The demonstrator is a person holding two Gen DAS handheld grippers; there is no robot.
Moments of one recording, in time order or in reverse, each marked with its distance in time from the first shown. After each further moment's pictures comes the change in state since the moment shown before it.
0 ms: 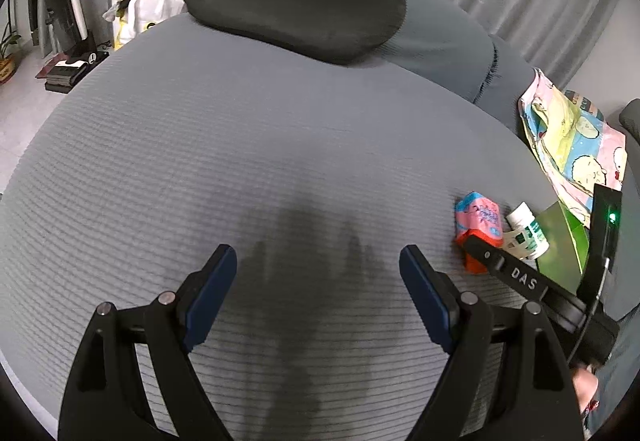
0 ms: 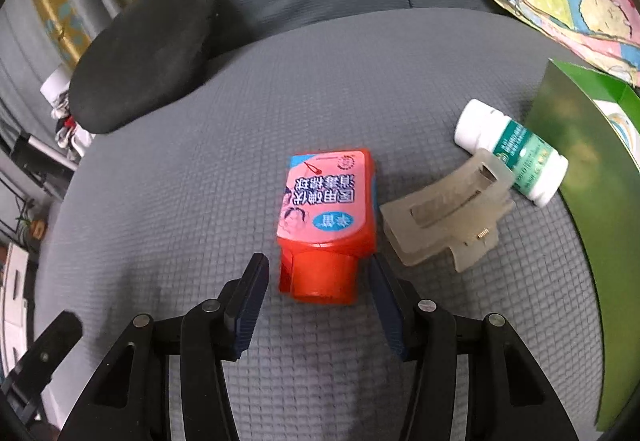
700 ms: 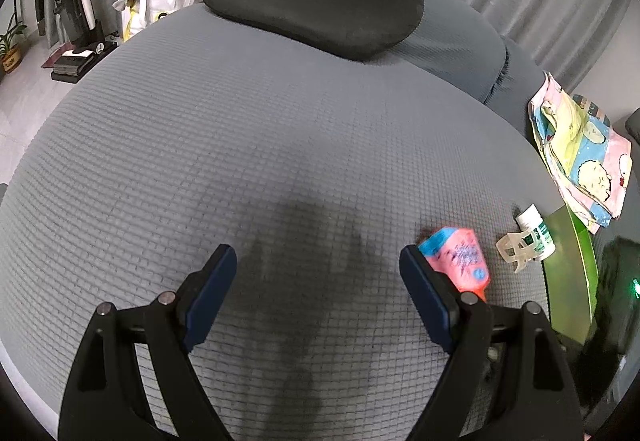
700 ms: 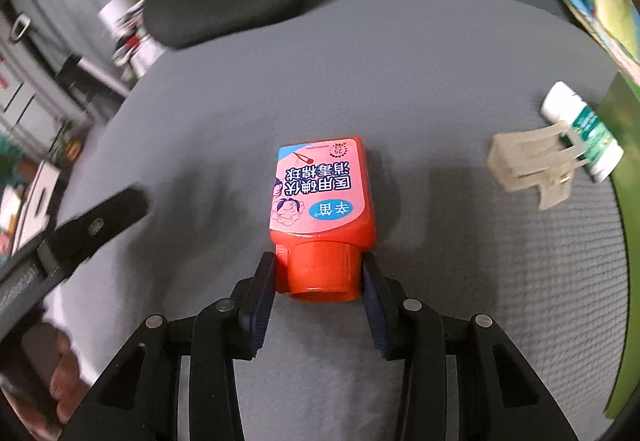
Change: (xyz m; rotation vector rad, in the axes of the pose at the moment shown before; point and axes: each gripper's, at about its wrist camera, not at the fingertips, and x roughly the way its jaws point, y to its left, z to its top) left arm 0.000 0.014 0.001 -0.032 0.027 0.011; right arm -0.021 0.043 -0.041 -0.218 0.168 0.170
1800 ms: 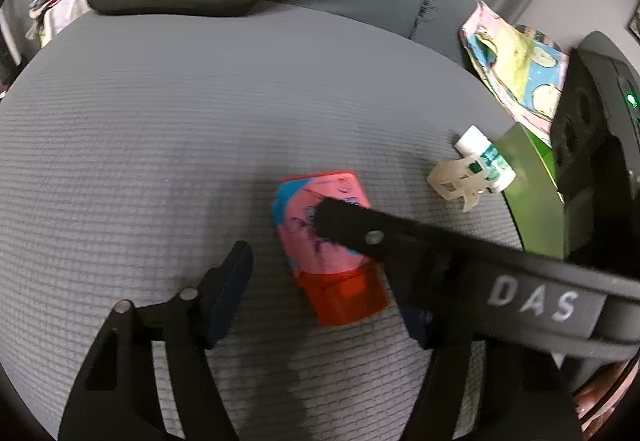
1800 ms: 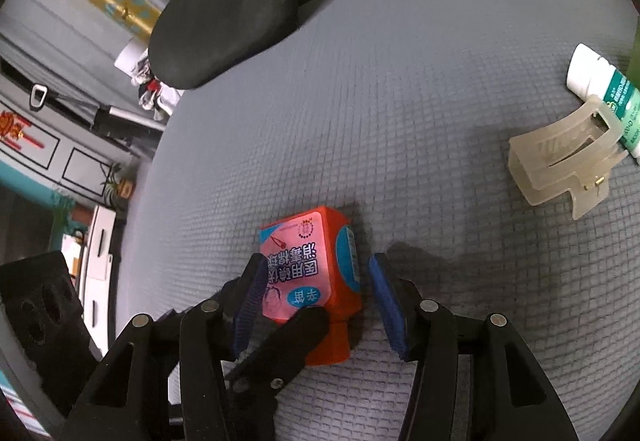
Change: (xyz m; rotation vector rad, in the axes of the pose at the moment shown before) left arm 0.039 -0.087 -0.038 0.208 0.094 -0.150; right arm 0.015 -0.039 0.028 0.180 0.001 0.238
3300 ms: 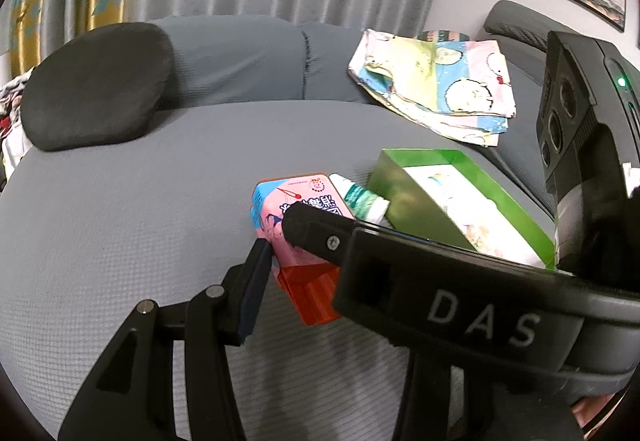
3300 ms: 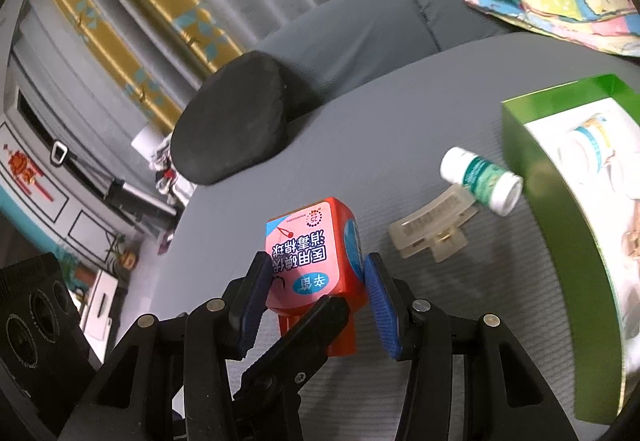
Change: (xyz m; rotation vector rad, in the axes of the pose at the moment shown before) left arm -0.054 -0.124 -0.010 0.288 -0.245 -0.095; right arm -0.134 -0.032 -0.023 0.028 -0.364 -0.012
